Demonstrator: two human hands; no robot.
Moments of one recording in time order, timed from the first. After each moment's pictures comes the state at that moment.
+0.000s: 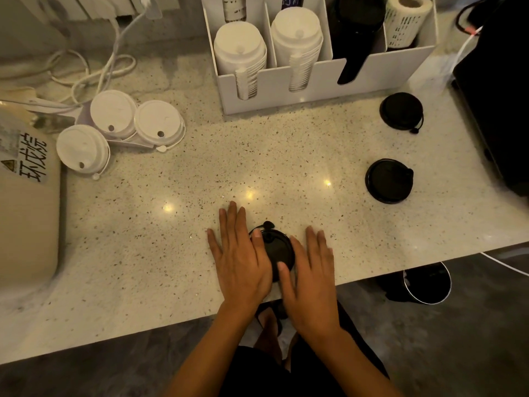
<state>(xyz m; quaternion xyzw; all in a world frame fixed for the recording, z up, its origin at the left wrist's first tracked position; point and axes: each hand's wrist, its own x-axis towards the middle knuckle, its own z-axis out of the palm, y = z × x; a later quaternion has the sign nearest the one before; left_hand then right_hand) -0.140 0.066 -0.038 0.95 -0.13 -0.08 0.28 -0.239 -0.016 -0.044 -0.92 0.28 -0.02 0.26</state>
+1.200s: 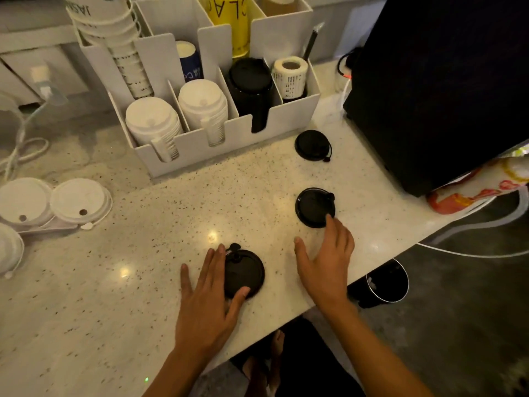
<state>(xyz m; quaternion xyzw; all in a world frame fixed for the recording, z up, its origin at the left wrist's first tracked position) -0.117 0.054 -0.036 0.88 -0.41 -0.15 0.18 -0.228 -0.143 -0.021 -0.80 0.50 -0.17 0.28</state>
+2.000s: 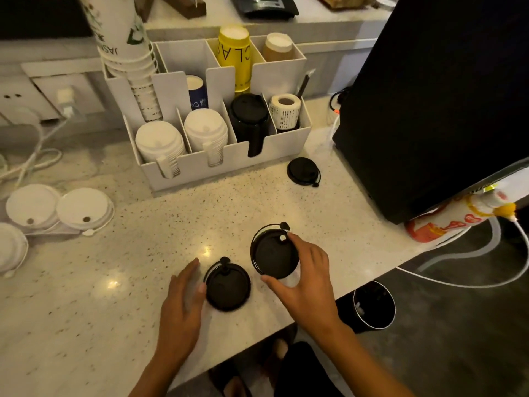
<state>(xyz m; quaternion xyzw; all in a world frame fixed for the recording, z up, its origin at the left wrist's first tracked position) -0.114 0.053 -0.012 0.83 -0.18 -0.19 0.50 -0.241 -0.140 0.037 -0.87 0.34 -0.16 0.32</state>
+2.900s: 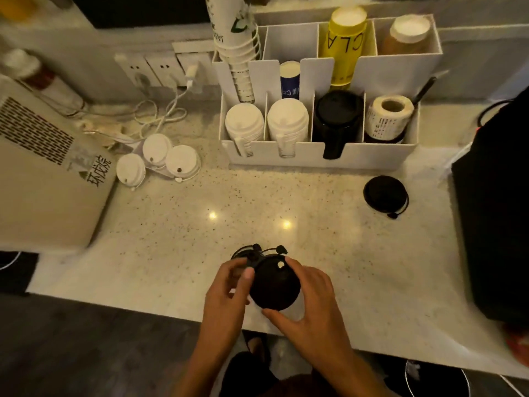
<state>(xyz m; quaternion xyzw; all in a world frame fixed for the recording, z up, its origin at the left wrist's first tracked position) -0.196 -0.040 0.081 0.82 0.11 -0.13 0.55 -0.246 -0.191 0.046 -0.87 0.10 0.04 0.48</state>
